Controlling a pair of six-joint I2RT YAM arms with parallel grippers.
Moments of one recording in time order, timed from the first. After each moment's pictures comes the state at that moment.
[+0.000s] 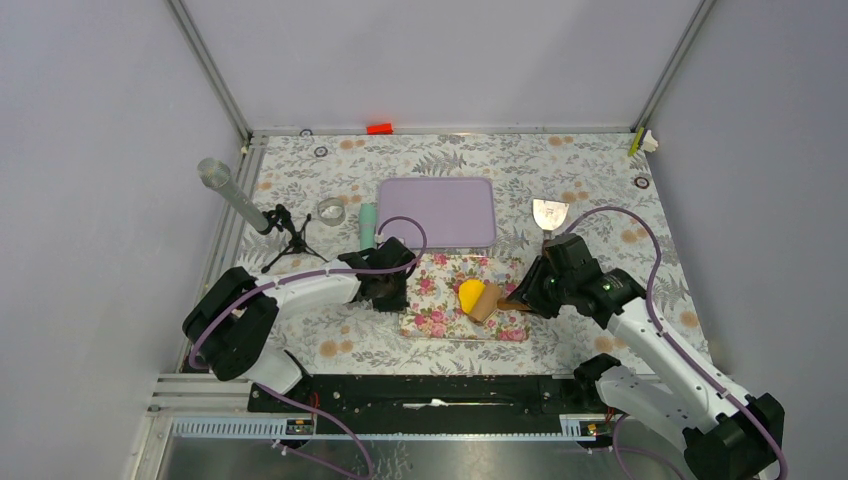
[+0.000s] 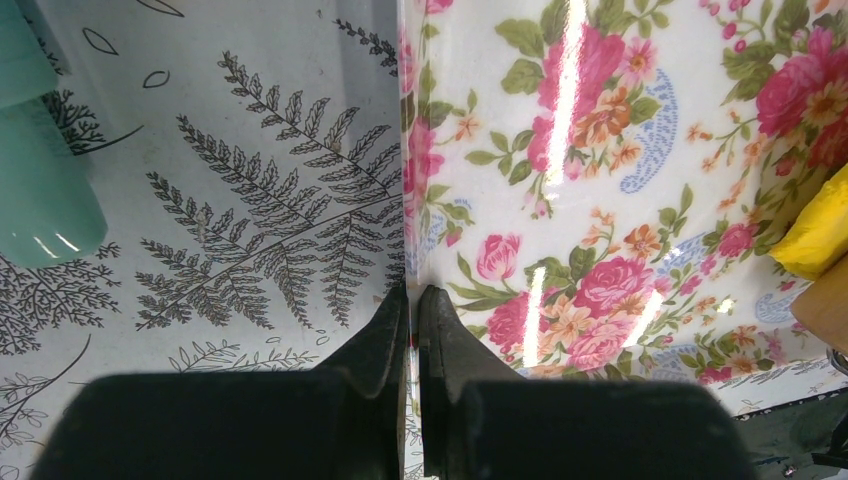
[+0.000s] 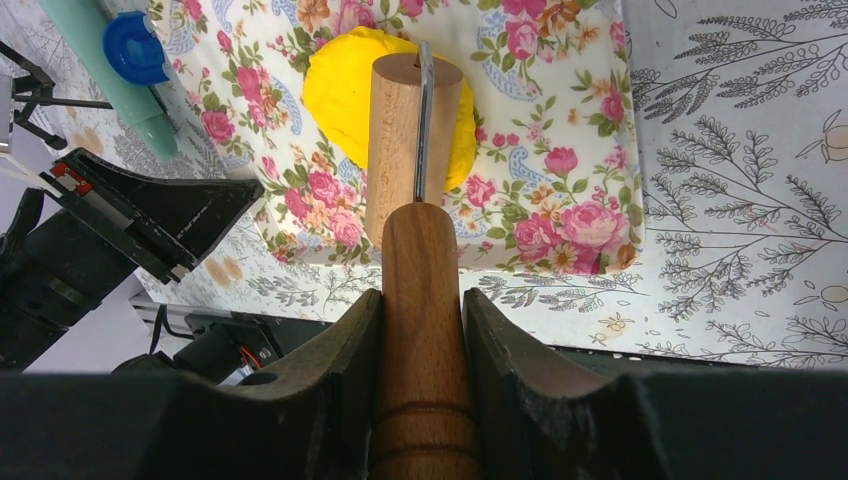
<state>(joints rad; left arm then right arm) -0.78 1.49 0.77 -0.46 -0.04 -0.77 0.50 0.90 0.70 -0.83 -0.11 0.99</state>
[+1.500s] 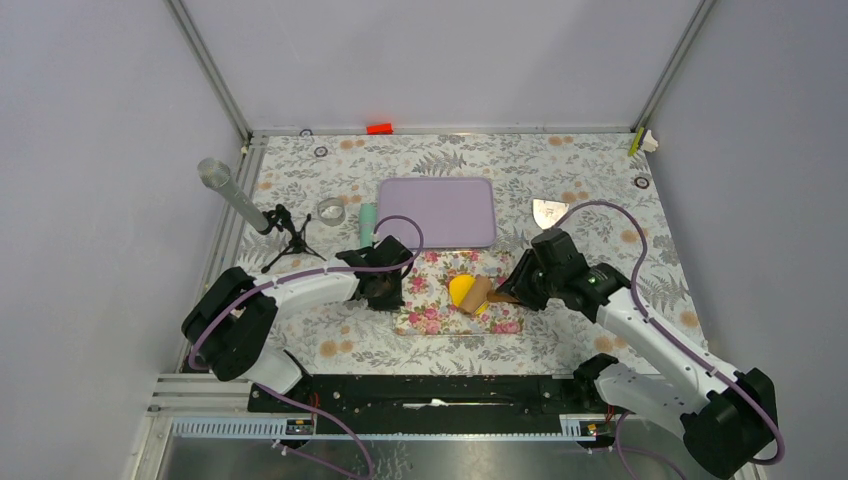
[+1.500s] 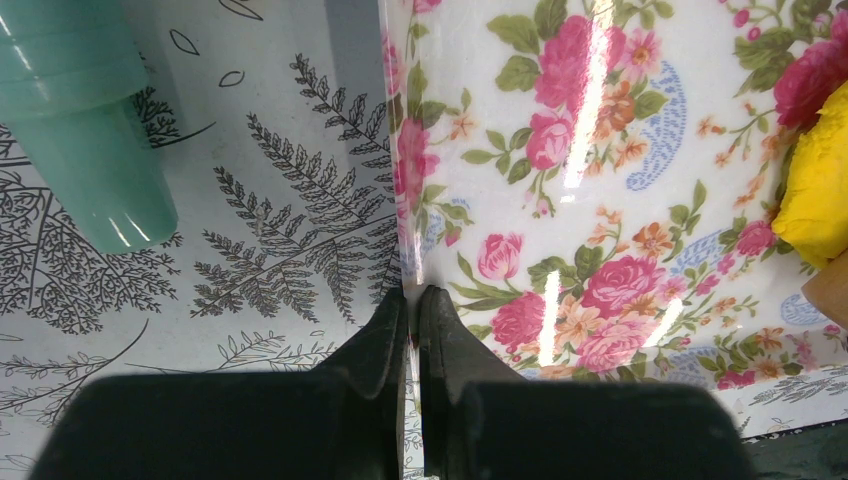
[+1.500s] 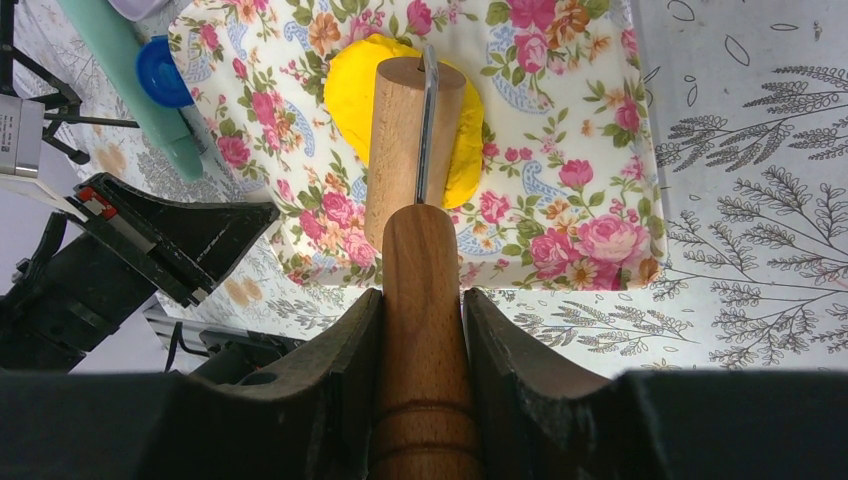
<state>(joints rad) -0.77 1.49 0.78 -0.50 -0.07 -0.76 0.55 0.99 0.69 -0.69 -0.08 1.03</state>
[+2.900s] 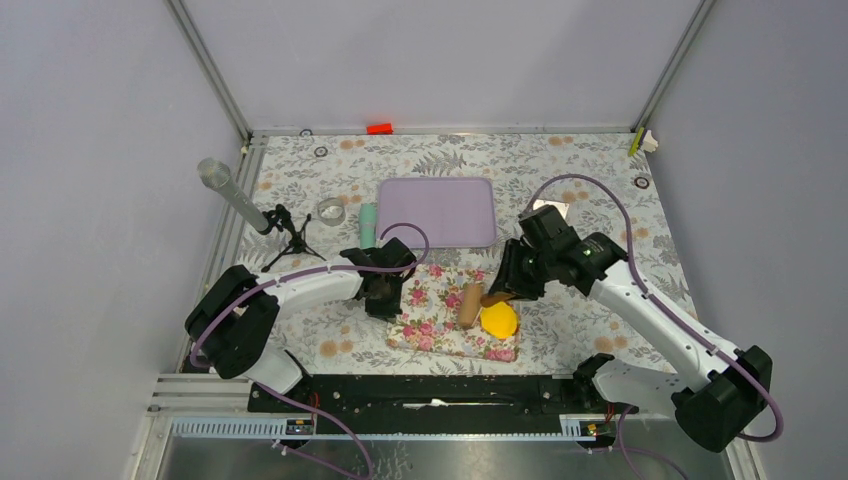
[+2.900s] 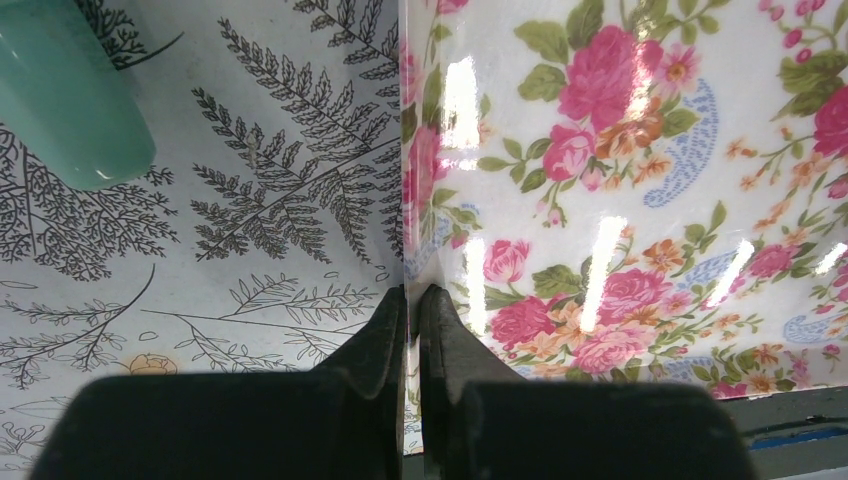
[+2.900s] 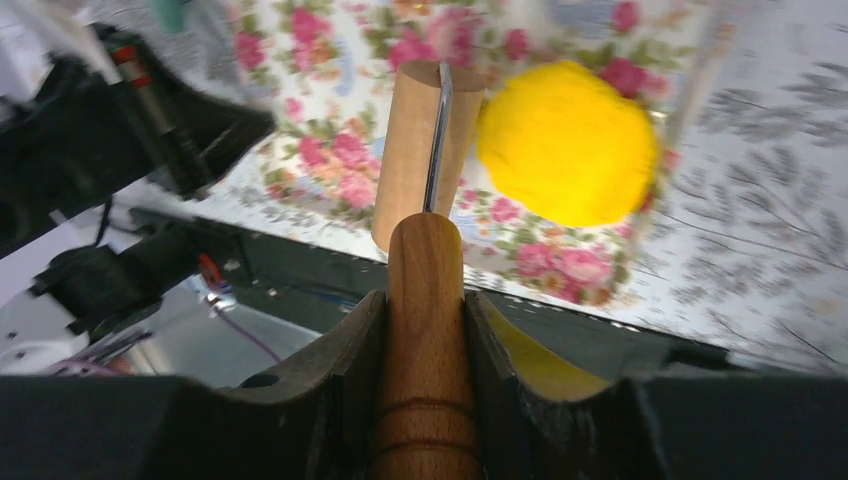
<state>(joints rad) -0.79 1.51 0.82 -0.64 -0.02 -0.68 0.59 1.11 1.00 -0.97 -0.17 0.79</state>
